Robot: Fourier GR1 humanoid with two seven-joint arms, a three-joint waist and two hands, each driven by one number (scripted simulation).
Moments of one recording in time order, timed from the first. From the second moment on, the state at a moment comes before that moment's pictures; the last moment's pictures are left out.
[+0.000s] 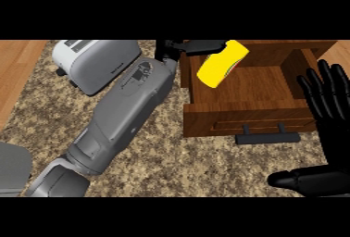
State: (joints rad) left arm -1.21 0.00 -0.23 -0.63 0.42 0.38 -0.32; right arm -0.11 -0.10 -0.10 -2.03 -0.17 0.17 0.13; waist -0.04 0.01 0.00
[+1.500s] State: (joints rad) left arm -1.31 0.00 -0.57 -0.45 0.69 0.45 -0.39; right arm -0.16 -0.09 -0.08 -2.01 -0.25 0.20 0.14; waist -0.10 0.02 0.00
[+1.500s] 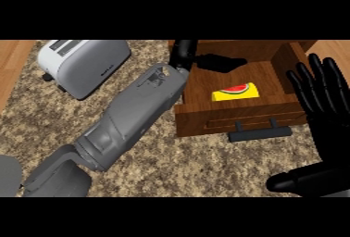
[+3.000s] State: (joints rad) left arm -0.67 0.38 -0.38 -1.25 0.81 0.40 -0.31; right arm -0.06 -0.26 -0.02 -2.03 0.01 0.36 0.15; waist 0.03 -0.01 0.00
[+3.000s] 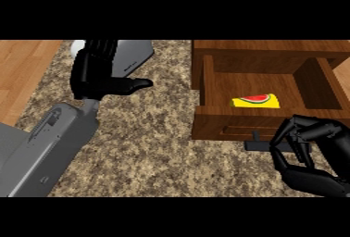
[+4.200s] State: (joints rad) left arm -0.14 0.57 -0.15 -1.50 0.85 0.06 -0.36; right arm -0.29 -0.24 0.24 -1.32 0.78 0.11 -0.20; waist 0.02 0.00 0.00
